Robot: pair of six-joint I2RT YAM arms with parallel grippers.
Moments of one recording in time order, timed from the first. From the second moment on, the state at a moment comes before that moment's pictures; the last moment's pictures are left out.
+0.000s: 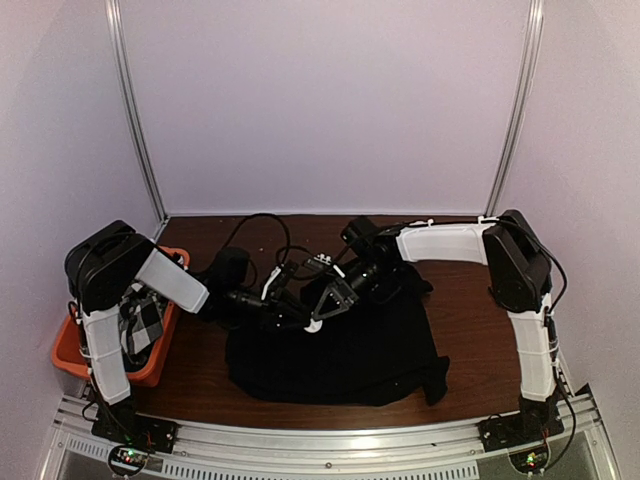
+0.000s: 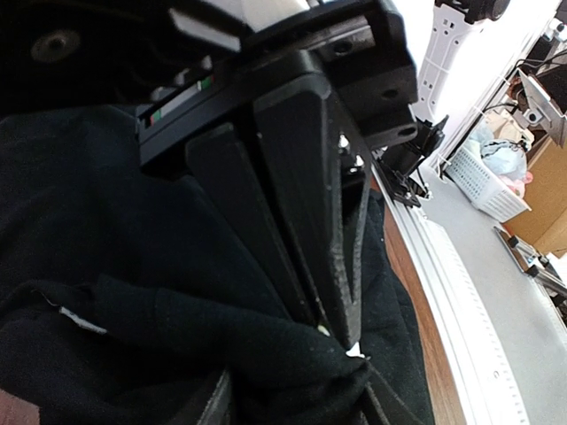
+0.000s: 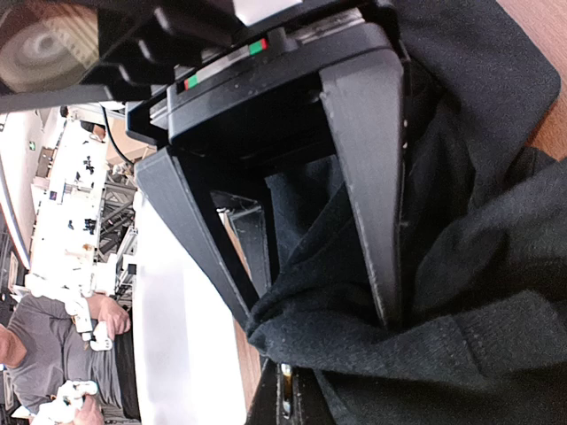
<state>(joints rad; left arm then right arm) -0.60 1.97 0.83 0.65 1.08 -0.01 0.72 2.17 1.63 -0.64 -1.04 -0.06</state>
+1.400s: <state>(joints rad) -0.60 2.05 0.87 0.71 1.18 -0.08 0.73 2.20 1.68 -0.74 -1.02 -0.11</state>
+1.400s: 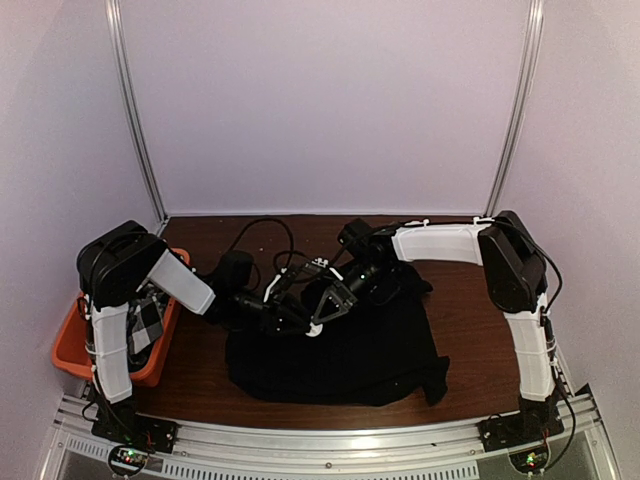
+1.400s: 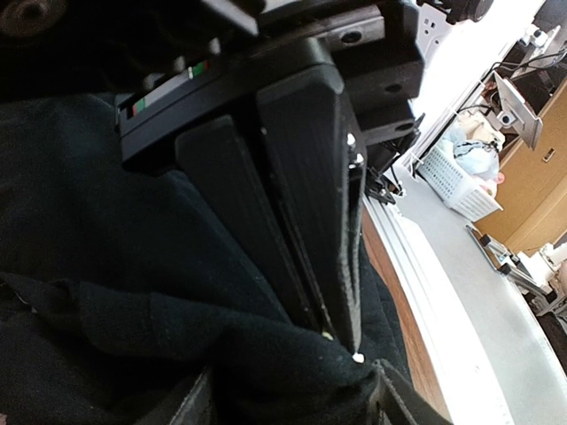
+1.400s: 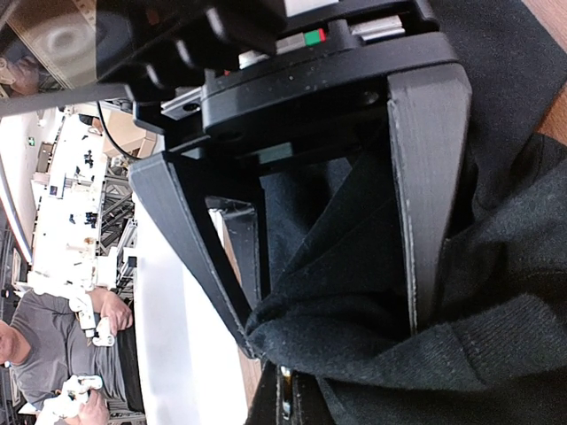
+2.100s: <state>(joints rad) -0.60 2.10 0.88 0.81 1.22 -0.16 0.73 2.20 1.69 -0.74 -1.02 -0.10</state>
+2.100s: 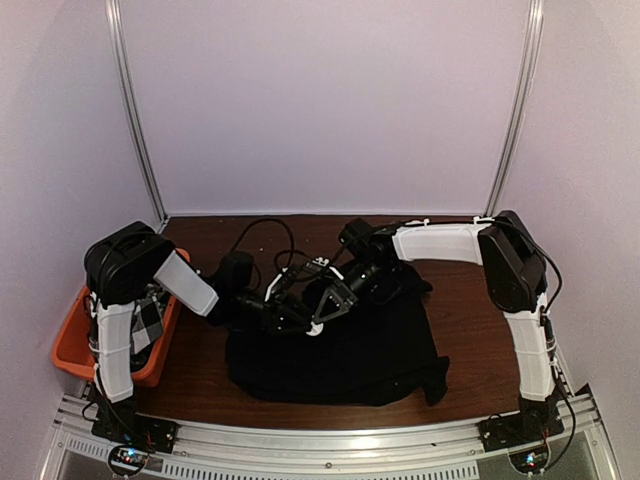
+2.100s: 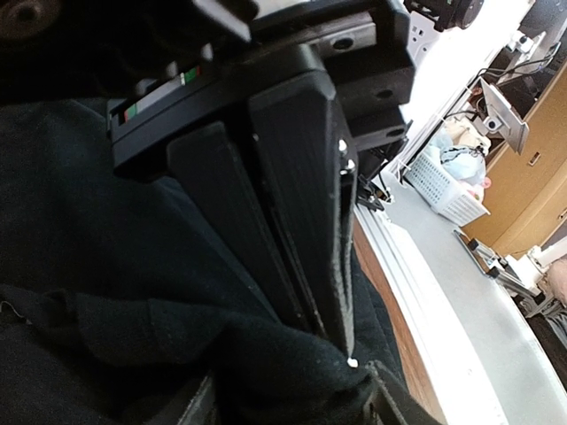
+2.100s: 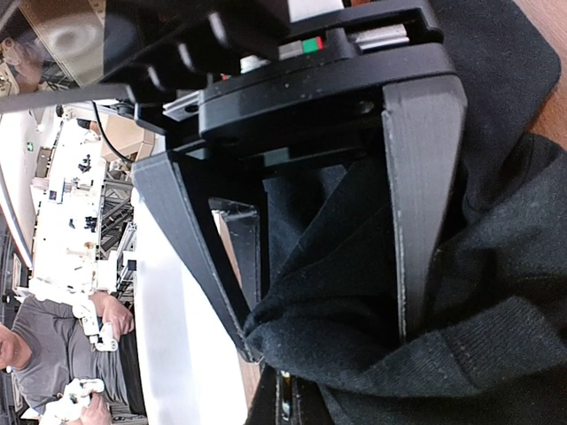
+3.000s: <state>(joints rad) -0.63 2.11 0.96 0.59 1.13 -0.05 0.71 2.21 1.71 -0.75 -0.96 -0.08</state>
